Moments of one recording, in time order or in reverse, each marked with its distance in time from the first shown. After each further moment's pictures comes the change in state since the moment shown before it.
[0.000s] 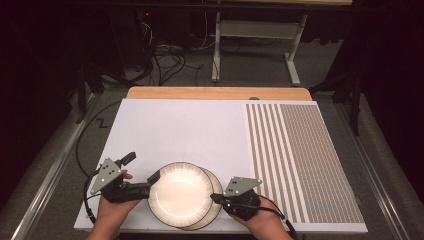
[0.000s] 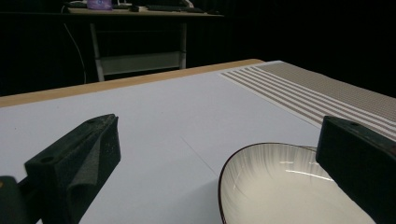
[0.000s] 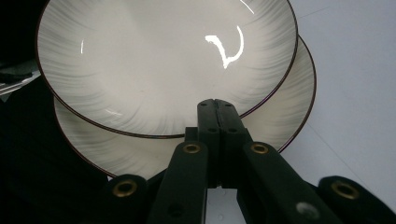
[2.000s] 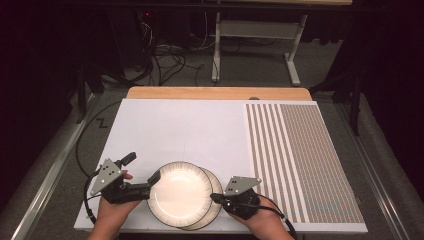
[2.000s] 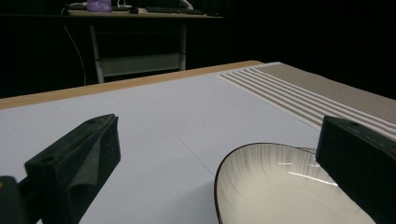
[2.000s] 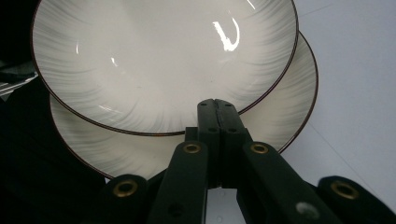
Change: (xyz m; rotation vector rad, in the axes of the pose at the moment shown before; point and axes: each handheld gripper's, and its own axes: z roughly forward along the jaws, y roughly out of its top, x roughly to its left) left arm -0.002 0.001 -0.001 -0.005 0.000 0.001; right arm -0.003 -0.001 0.003 -0.001 0.011 0.001
